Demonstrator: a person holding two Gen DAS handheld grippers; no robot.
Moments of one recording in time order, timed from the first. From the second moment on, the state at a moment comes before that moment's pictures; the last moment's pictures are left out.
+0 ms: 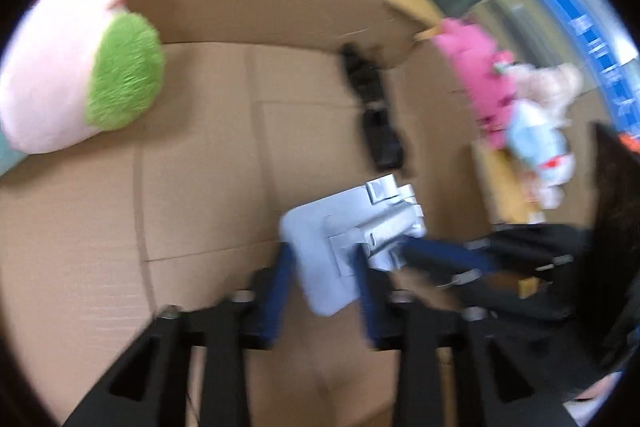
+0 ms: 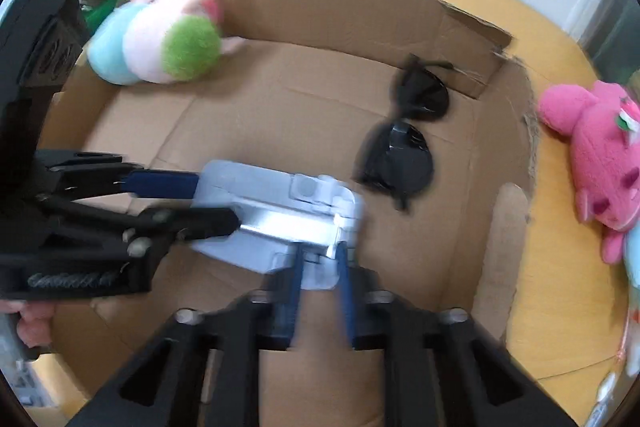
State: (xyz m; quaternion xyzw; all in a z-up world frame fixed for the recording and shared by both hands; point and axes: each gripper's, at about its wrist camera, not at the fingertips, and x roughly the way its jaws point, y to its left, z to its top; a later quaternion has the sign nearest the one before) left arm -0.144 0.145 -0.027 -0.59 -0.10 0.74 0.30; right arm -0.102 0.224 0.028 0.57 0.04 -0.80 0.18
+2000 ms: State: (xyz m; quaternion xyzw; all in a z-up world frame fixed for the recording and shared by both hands) left arm -0.214 0.122 -0.009 -0.56 -0.04 0.80 0.23; right arm -0.169 0.213 0.053 0.54 0.02 -0.83 0.15
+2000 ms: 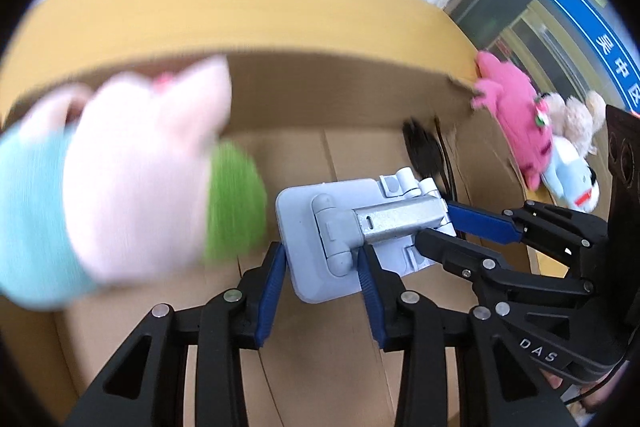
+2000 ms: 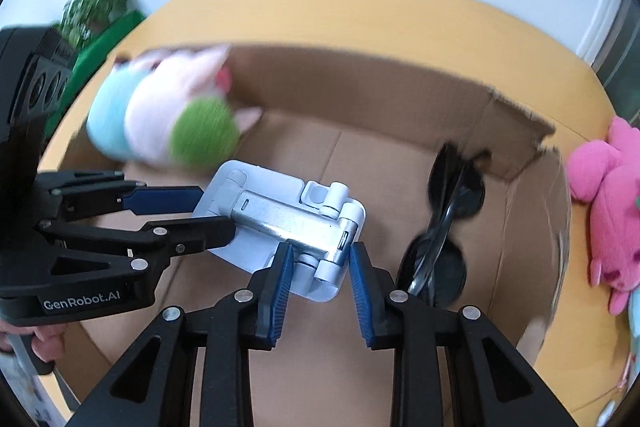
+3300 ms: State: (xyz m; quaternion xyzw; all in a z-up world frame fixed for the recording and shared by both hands) left arm 0.045 0.010 0.106 -0.38 -0.02 0.91 0.18; right arm 0.055 0.205 0.114 0.37 -0.02 -0.92 0.08
